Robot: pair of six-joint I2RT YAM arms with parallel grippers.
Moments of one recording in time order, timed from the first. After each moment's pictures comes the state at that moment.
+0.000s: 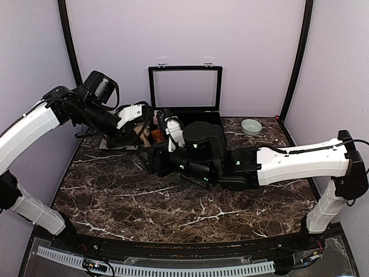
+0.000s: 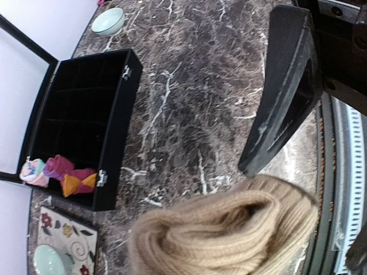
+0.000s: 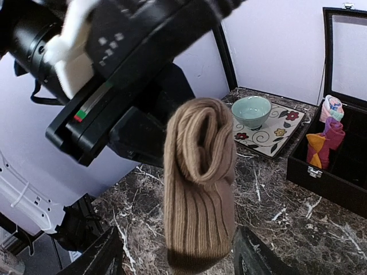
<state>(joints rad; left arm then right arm) -0.67 1.36 1.52 -1.03 0.30 0.67 1.33 1.68 1.35 0.14 0.32 0.44</state>
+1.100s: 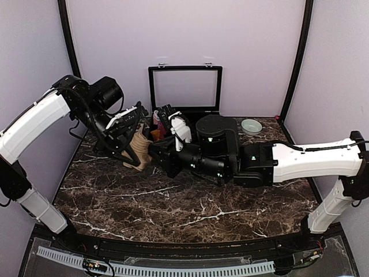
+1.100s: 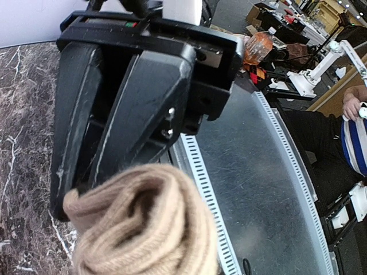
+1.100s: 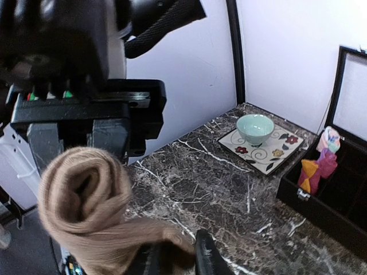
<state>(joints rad) -0.65 1.51 1.71 -1.52 0.99 0.89 1.33 1.57 1.31 0.08 0.26 0.26</state>
